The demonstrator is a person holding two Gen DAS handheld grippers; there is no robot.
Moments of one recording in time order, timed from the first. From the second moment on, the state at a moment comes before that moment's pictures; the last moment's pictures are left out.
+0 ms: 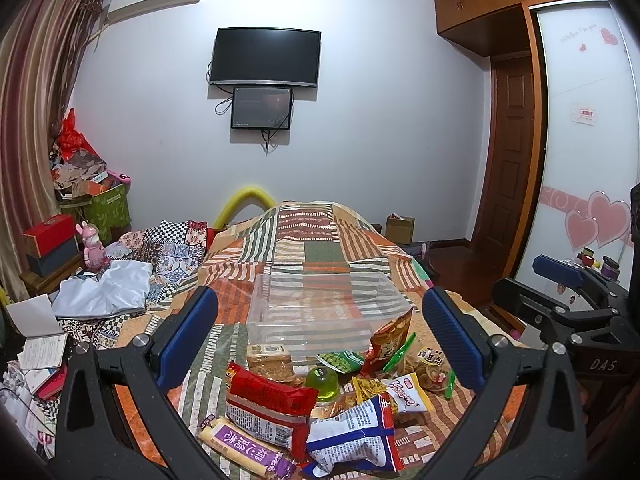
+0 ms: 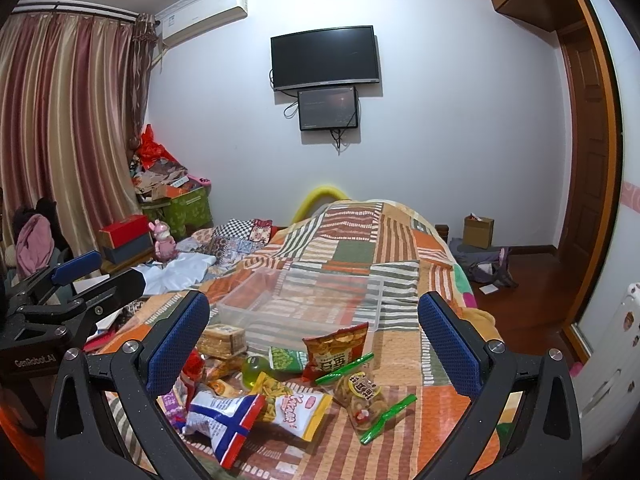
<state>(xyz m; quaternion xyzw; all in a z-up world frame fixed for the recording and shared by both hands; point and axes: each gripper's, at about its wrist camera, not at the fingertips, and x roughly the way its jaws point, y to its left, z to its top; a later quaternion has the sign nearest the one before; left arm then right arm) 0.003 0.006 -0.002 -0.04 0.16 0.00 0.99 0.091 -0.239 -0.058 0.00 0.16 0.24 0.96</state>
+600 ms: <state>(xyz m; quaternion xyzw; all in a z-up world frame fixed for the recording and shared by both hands) 0.004 0.007 -0.002 -0.03 0.16 0.00 0.99 0.091 -0.239 -0.057 0.00 0.16 0.24 0.96</state>
